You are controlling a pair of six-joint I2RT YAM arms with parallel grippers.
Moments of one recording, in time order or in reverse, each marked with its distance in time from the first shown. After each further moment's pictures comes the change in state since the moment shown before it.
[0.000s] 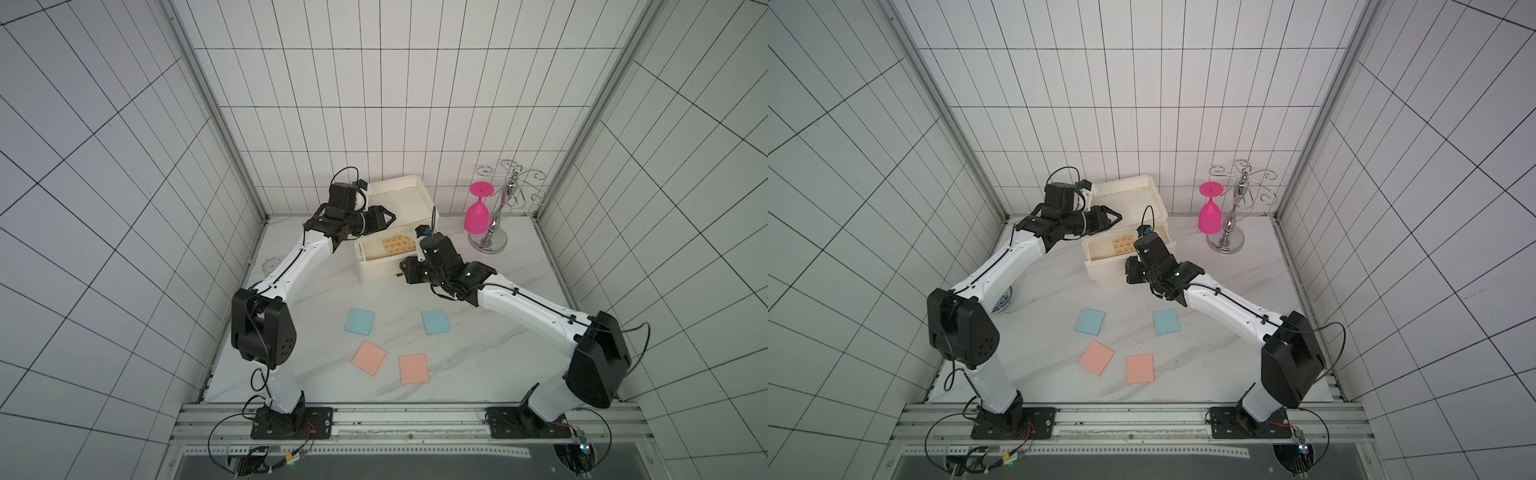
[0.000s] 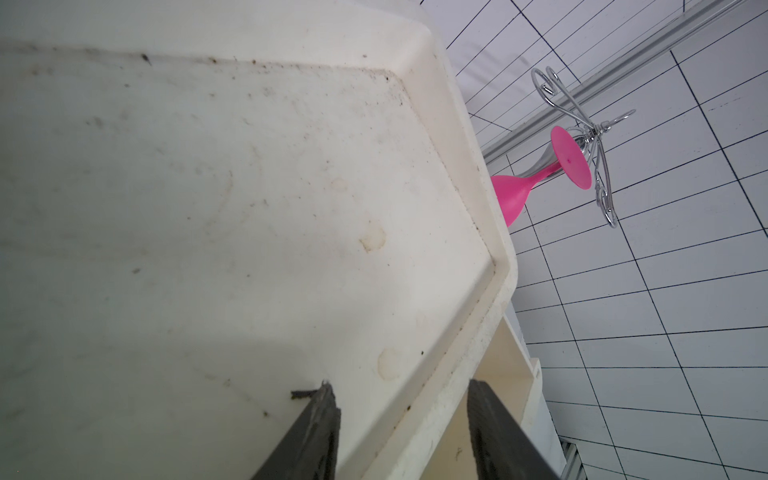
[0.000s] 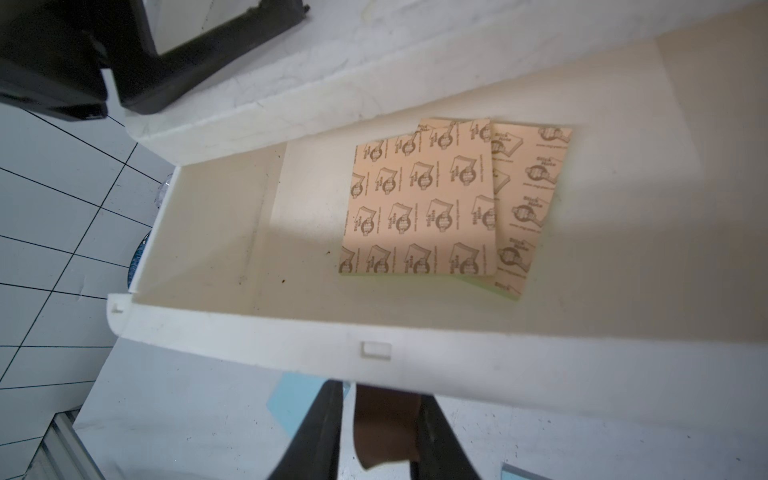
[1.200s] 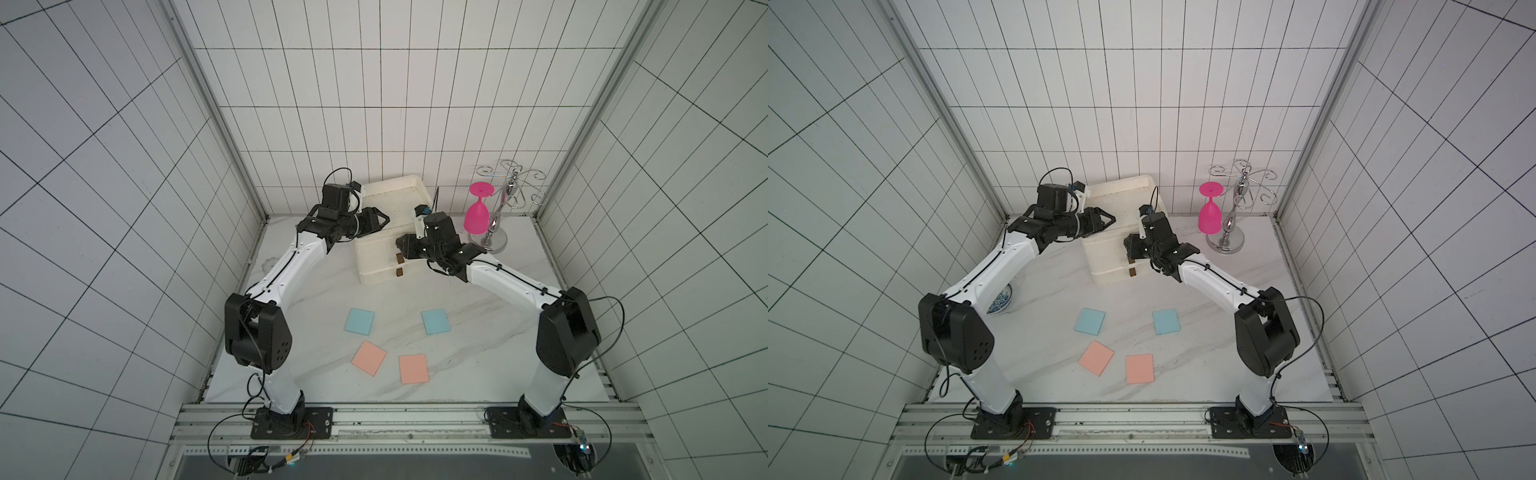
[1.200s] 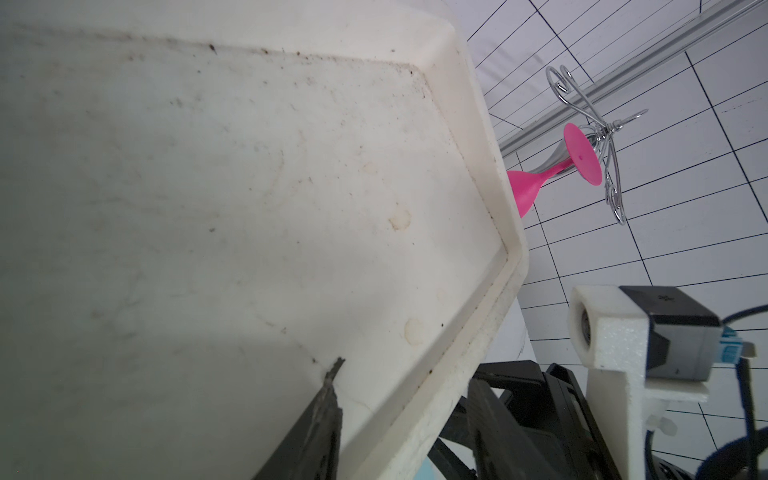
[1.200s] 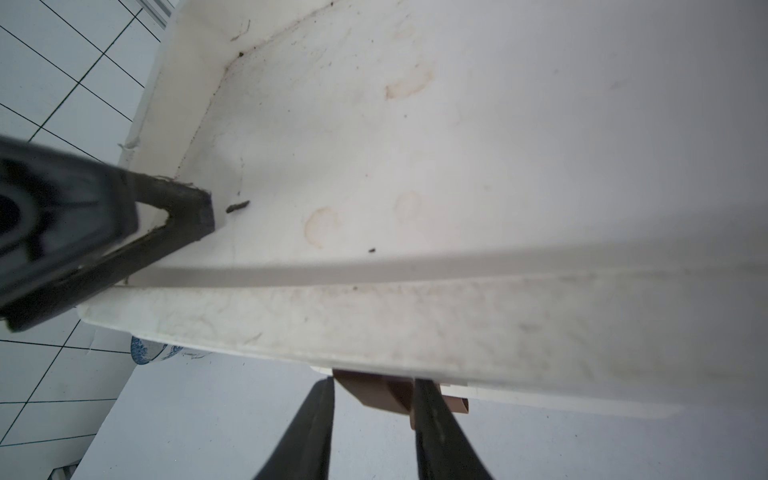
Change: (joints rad) left arm 0.038 -0.041 -0.030 -0.047 0.001 0.013; right arm -0.156 0.201 0.158 0.153 -0.153 -0.066
